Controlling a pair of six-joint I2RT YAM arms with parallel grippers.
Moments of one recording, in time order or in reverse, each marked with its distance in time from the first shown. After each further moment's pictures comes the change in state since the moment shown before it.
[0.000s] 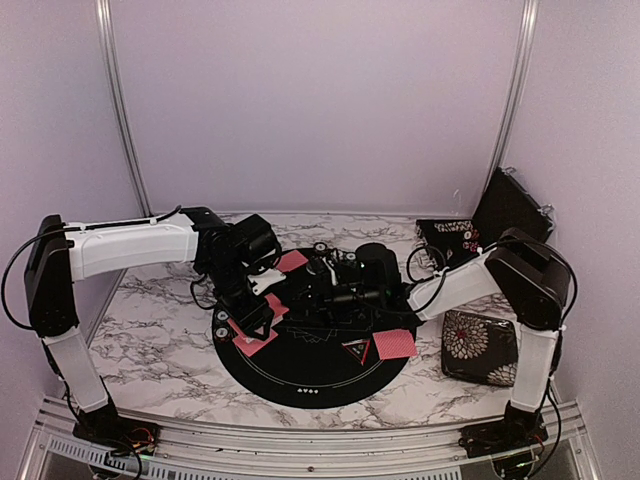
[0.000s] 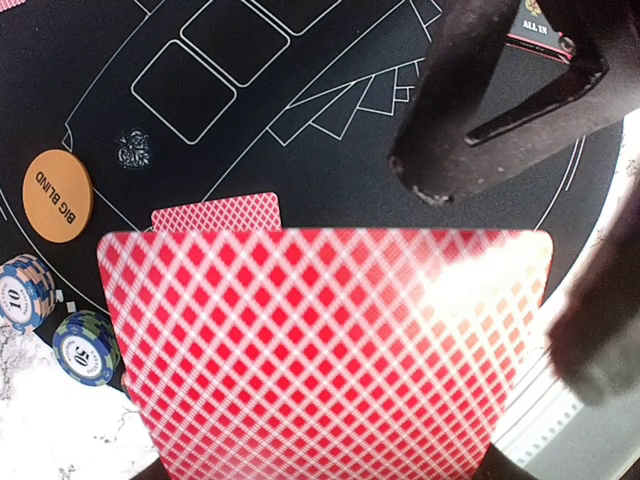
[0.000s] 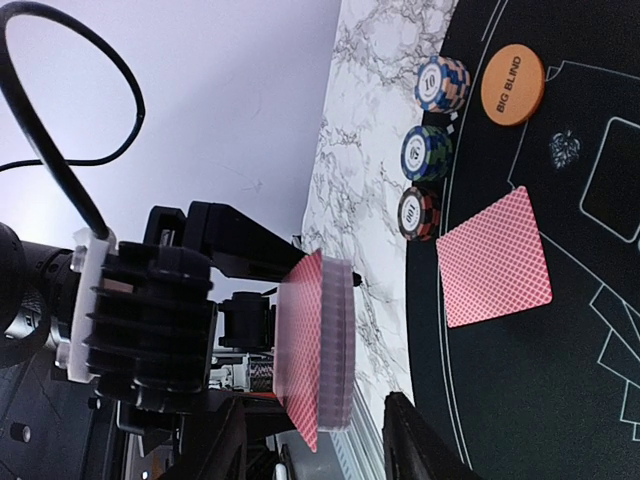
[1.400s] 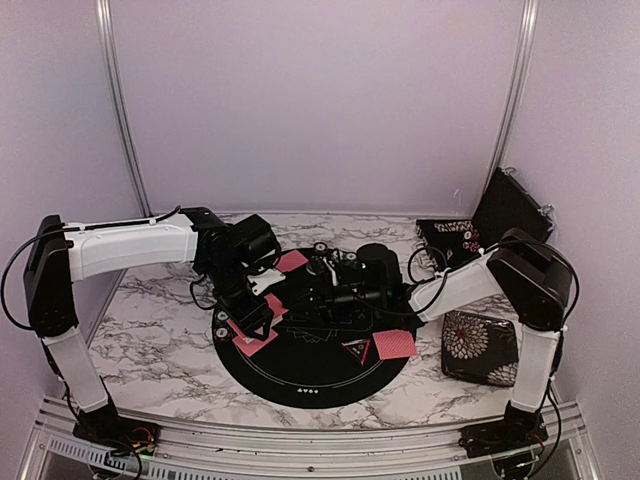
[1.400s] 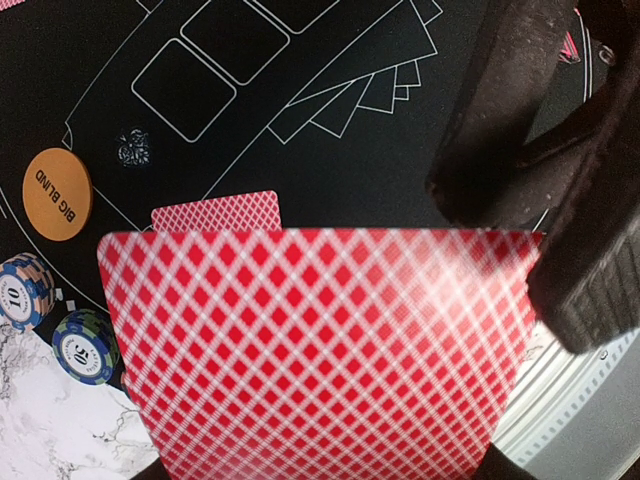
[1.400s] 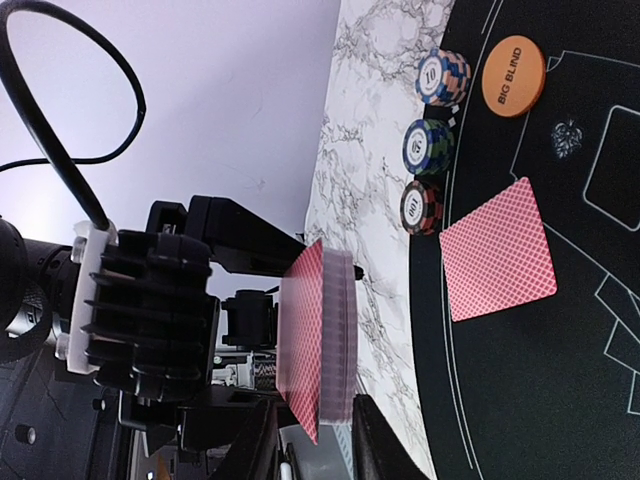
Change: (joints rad) left arm 0.000 -0.004 -0.004 0.000 0.000 0.000; right arm 0.011 -0.012 -0.013 0.013 0.002 0.019
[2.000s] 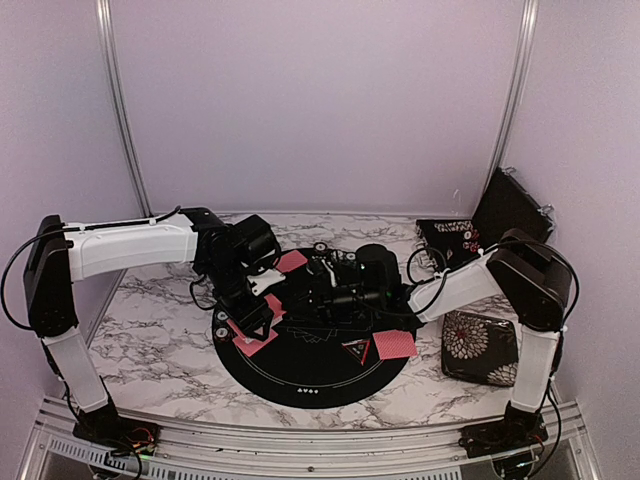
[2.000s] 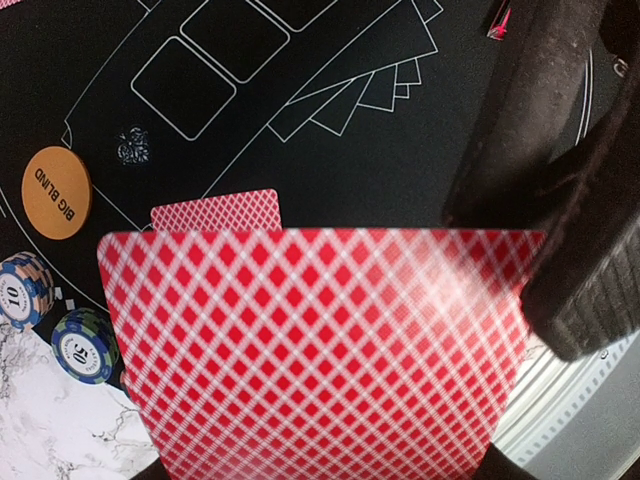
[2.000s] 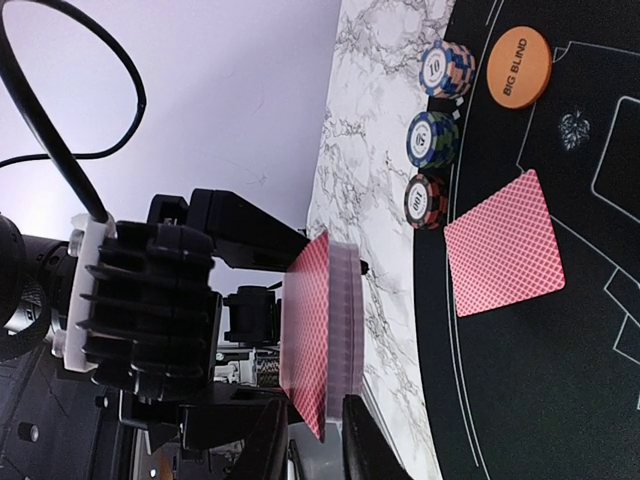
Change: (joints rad) left arm 0.000 -0.001 -0.002 0.000 0.000 0.000; right arm 0.008 0.001 0.002 0.001 -0.005 0.008
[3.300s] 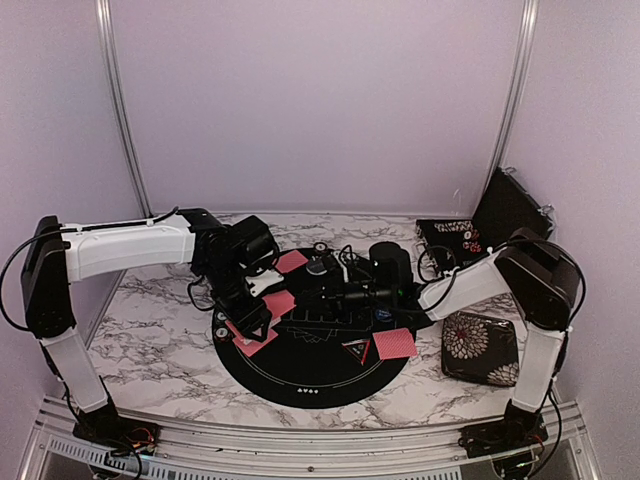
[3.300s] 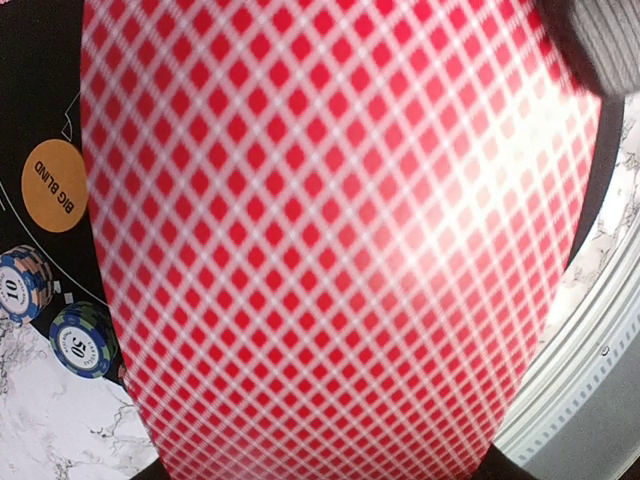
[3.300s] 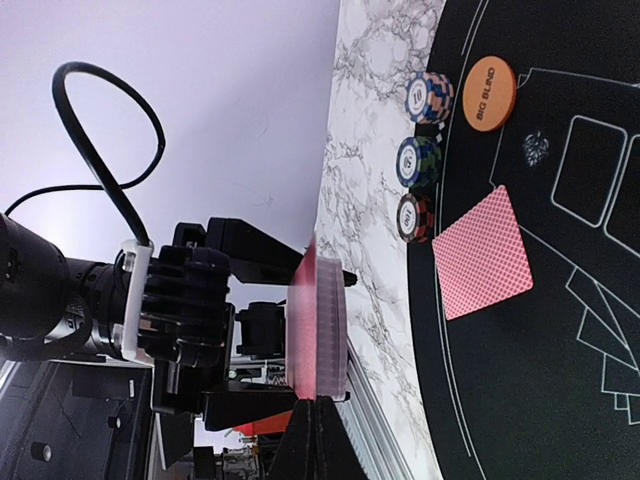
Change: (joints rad) left arm 0.000 -0.013 -0.017 0.003 0.000 0.000; right arm -0.057 -0.037 -0.058 0.043 -0.003 0.044
